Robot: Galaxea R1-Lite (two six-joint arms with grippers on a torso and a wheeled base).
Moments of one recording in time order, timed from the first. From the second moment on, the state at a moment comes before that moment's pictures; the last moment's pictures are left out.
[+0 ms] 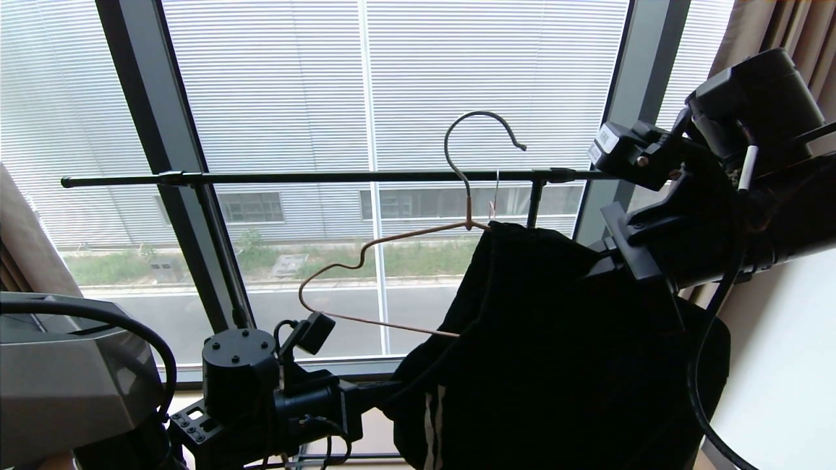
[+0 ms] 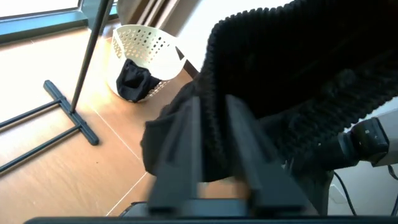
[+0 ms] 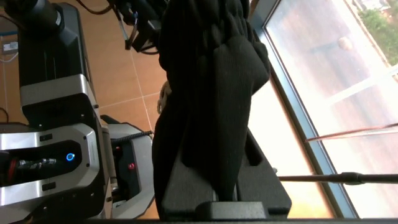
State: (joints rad) left arm -0.52 2.05 -0.30 -1.42 -0.50 -0.52; right arm 0.49 1.63 -1.44 0.59 0.61 -0.47
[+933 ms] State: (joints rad) left arm -0.36 2.03 -0.32 -1.47 -0.49 -0.50; right arm 0.33 1.42 -1.03 0.47 0.64 -0.47
